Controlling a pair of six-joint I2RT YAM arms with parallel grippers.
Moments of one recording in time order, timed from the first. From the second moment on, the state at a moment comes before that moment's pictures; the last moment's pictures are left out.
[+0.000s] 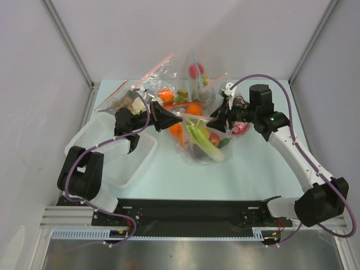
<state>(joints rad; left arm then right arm) -0.31 1.55 0.77 1.14 1.02 -0.69 0.33 1.32 1.22 -0.38 -0.87 -0.28</state>
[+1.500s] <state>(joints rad) -0.41 1.44 0.97 0.43 1.06 -0.23 0.53 1.55 1.55 -0.50 -0.86 -0.35</state>
